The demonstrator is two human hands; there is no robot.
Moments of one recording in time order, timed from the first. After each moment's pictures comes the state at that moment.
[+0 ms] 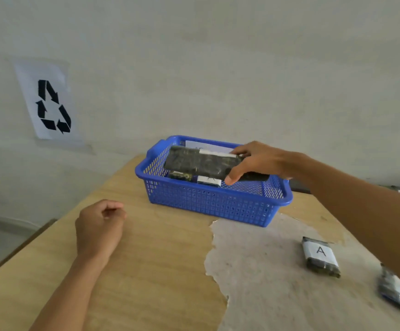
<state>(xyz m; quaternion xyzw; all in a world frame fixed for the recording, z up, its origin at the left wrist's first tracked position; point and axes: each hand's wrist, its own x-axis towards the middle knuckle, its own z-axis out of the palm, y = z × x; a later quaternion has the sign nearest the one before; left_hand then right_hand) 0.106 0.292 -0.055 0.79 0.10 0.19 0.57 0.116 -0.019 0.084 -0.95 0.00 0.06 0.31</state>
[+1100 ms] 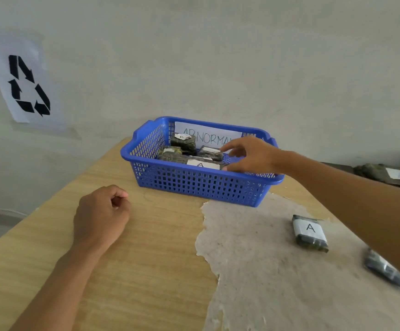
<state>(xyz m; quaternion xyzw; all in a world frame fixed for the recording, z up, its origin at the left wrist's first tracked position) 0.110 0.280 -0.066 0.89 0.00 0.22 0.40 0.128 -0.039 0.037 -0.97 -0.05 0.01 0.22</state>
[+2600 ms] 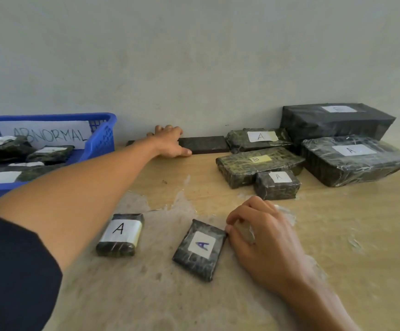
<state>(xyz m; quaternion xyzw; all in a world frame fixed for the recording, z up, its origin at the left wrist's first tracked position) 0.186 -0.196 -0.024 0.94 -0.34 -0.04 0.07 -0.130 -0.255 -0.077 -0.94 0.12 -0.24 0.22</state>
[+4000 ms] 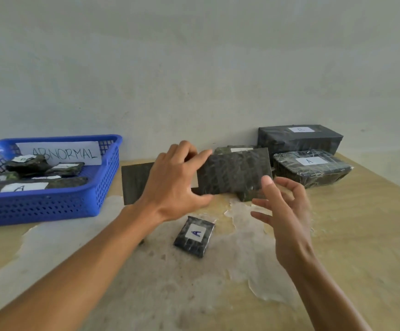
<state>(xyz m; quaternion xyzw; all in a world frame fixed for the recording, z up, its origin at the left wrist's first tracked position) -0.008 -0.112 0.008 0.77 -0.52 0.27 0.24 -0.171 -0.247 -0.023 -0.58 0.26 -0.43 0.64</state>
